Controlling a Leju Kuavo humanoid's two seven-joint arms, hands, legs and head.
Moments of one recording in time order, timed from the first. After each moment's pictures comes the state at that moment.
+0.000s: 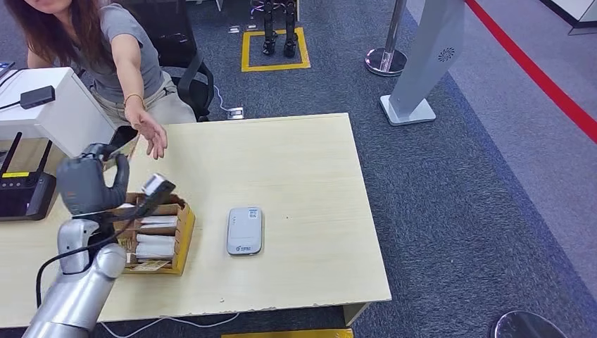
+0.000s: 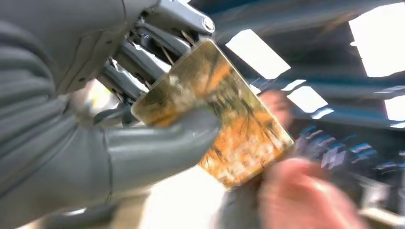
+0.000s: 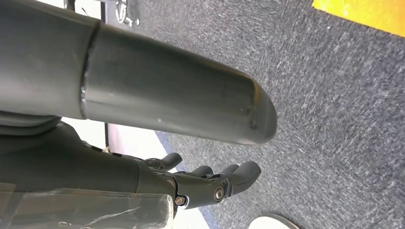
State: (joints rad) left arm -0.44 0.21 -0.23 -1.20 -0.91 0.59 -0.03; right arm -0.11 0.06 -0.70 -0.21 1.48 -0.08 0.23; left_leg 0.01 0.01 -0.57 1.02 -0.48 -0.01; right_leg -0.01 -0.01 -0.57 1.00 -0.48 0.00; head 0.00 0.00
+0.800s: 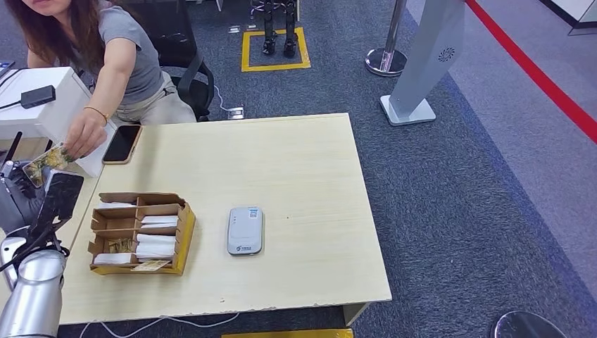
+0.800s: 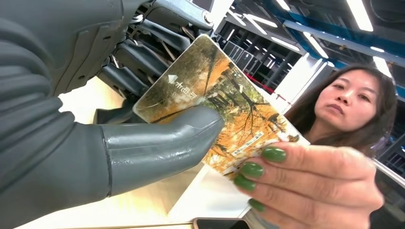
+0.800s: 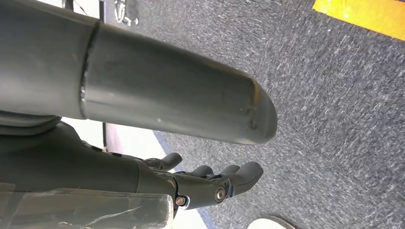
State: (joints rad) left arm -0.37 0.24 0.10 -1.22 -0.40 0.39 -0.26; right arm -0.10 0.06 -0.70 -0.21 1.48 -0.09 0.22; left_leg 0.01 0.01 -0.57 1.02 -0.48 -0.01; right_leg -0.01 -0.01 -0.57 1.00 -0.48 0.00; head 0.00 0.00
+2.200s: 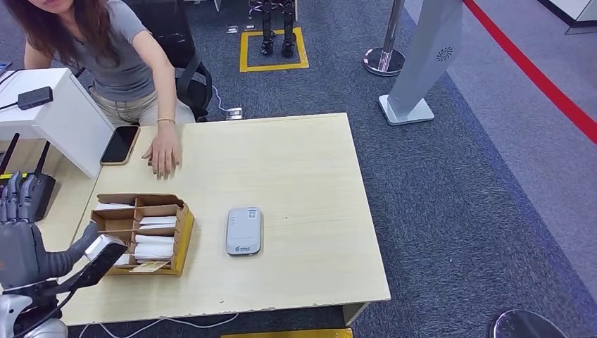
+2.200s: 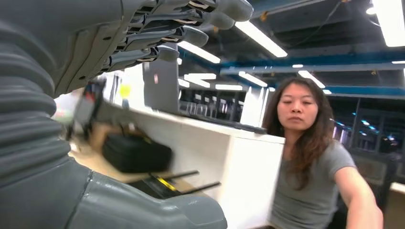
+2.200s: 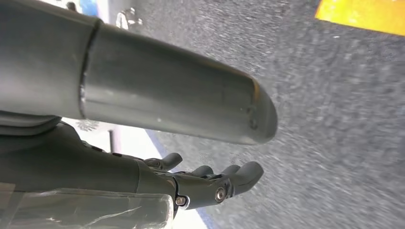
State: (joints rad) left arm 0.05 0.28 0.05 -1.73 -0.86 0.37 -0.10; right arm -0.06 0.06 -0.76 -0.21 1.40 -0.12 0.21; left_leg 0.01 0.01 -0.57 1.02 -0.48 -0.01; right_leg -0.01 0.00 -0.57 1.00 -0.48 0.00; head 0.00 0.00
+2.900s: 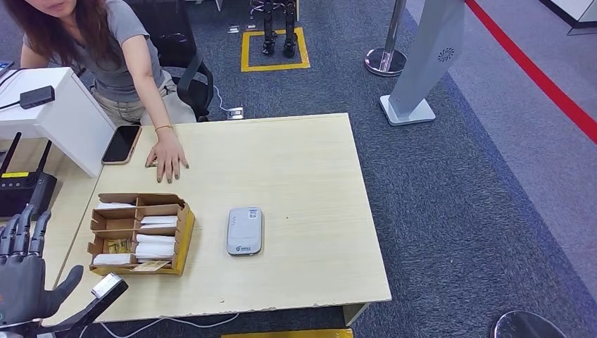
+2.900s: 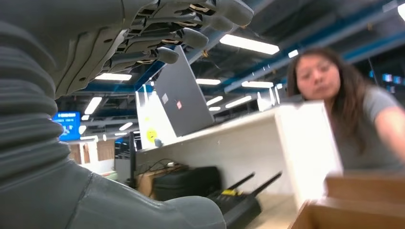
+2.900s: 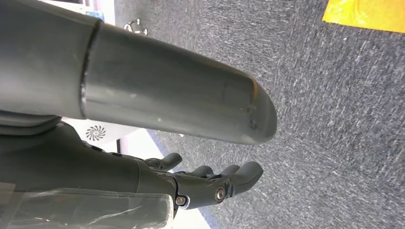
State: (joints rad) left arm 0.27 0.36 0.08 -1.87 -1.22 0.23 0.14; right arm -0.05 0.06 -0.80 -0.21 1.41 -0.13 0.22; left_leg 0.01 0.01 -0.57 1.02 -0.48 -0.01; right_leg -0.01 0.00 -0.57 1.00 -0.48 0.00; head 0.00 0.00
